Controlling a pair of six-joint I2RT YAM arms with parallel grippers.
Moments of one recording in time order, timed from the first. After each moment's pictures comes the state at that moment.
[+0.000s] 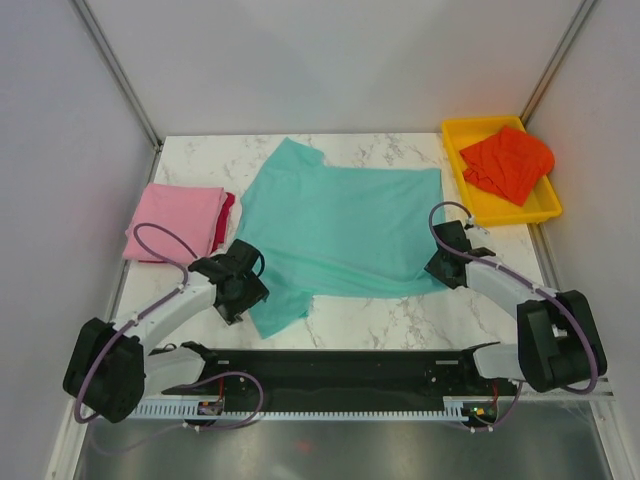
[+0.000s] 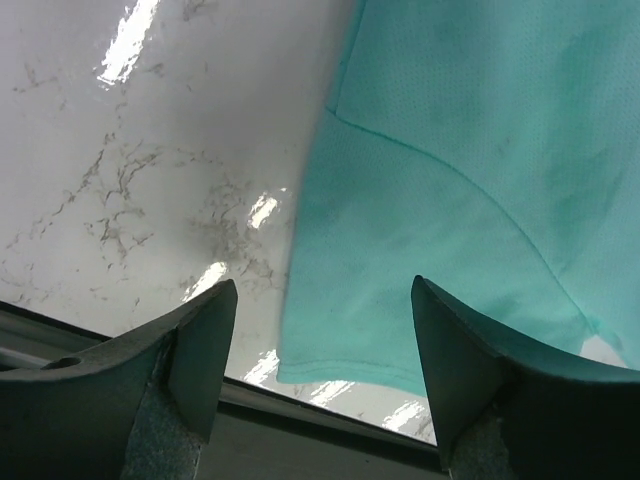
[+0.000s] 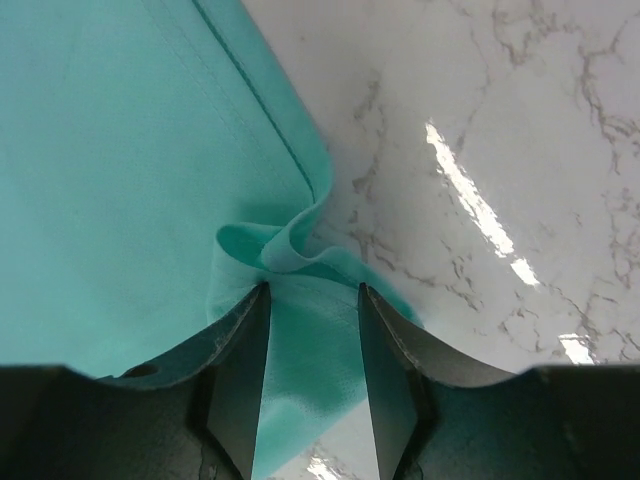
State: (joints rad) left arm -0.48 1.12 0.61 -0.82 -0.17 -1.15; right arm 0.23 1.30 0.59 -0.39 0.33 0.86
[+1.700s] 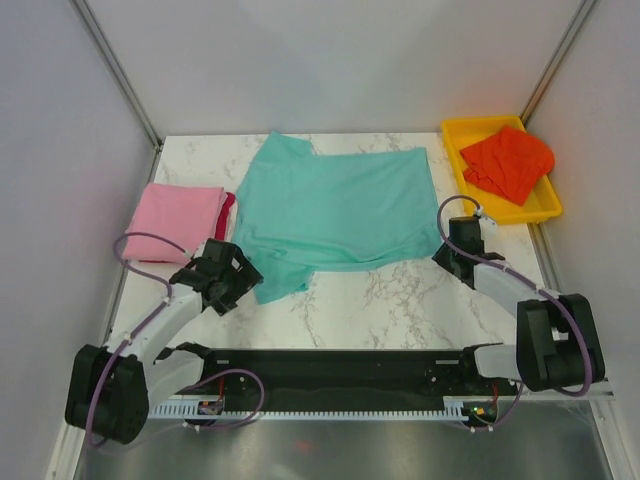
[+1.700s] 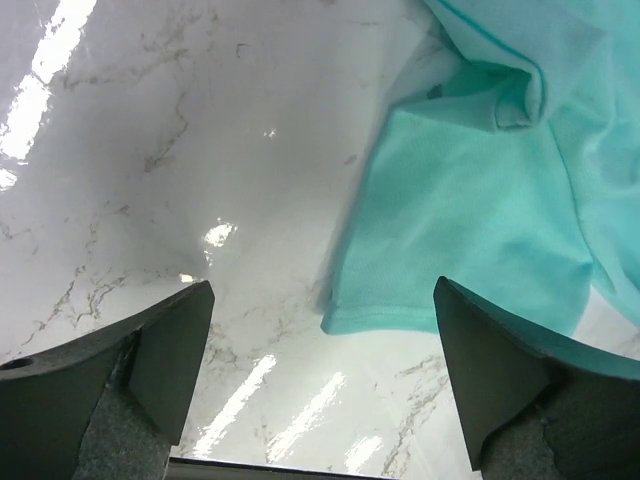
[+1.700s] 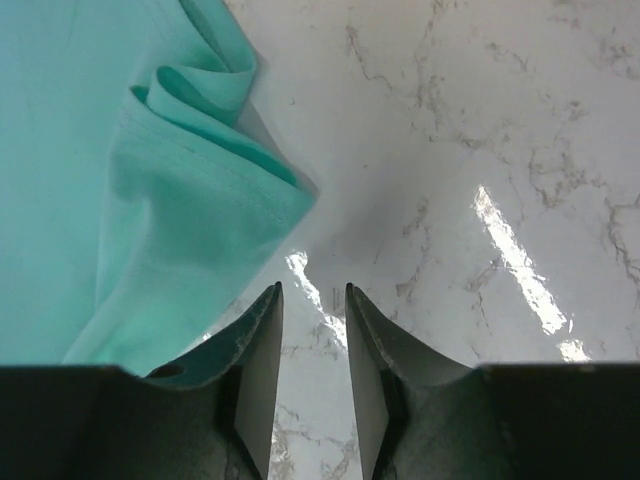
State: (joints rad) left arm -0.28 1.09 0.53 -0.54 -0.10 -0.98; right arm 0.12 1.29 0.56 -0.12 0.25 0.71
